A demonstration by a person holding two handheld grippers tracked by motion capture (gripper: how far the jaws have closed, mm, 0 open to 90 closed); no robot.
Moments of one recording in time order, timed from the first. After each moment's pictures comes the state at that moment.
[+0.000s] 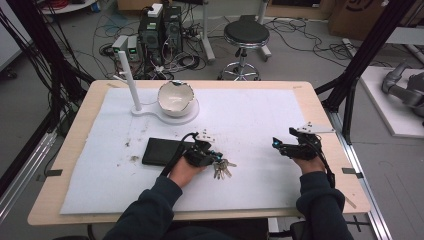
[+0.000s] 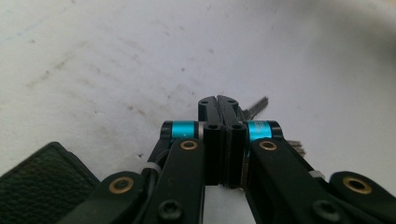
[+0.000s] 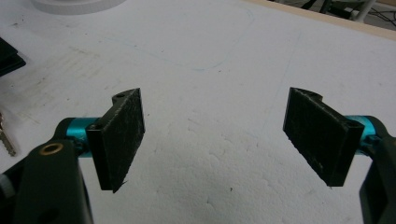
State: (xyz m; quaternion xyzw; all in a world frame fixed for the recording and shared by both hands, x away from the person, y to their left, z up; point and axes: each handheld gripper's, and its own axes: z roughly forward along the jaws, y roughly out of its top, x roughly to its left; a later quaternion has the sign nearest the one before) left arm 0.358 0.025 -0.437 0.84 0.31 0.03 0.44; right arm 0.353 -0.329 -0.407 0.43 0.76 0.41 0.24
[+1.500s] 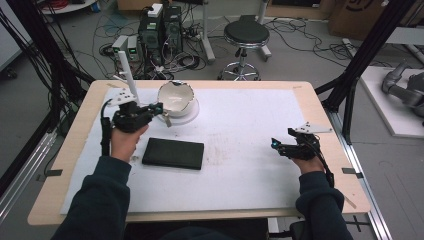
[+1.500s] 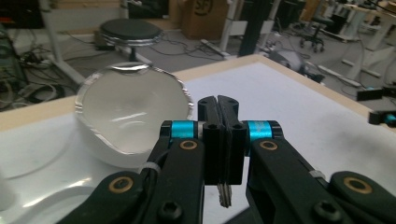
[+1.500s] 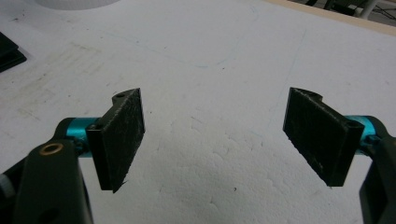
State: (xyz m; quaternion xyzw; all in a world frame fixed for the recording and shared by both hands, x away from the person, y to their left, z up) left arm 0.377 0.196 -0.335 0.70 0.39 0.20 0.56; right arm 0.354 -0.327 -0.409 0.43 0.77 0.41 0.24
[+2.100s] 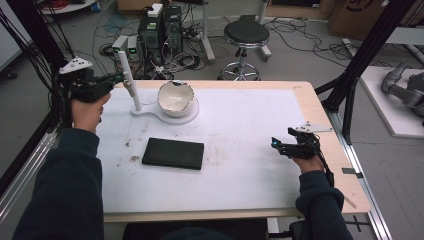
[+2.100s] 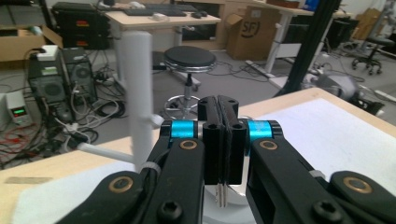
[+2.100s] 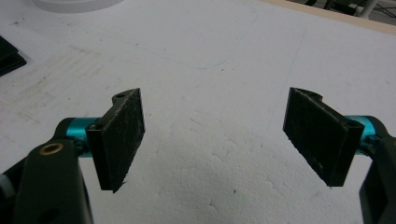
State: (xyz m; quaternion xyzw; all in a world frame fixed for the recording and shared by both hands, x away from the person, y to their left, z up) left arm 0.416 0.279 -0.278 0.66 0.44 0.28 0.55; right arm 0.356 -0.327 -0.409 0.43 0.77 0.41 0.24
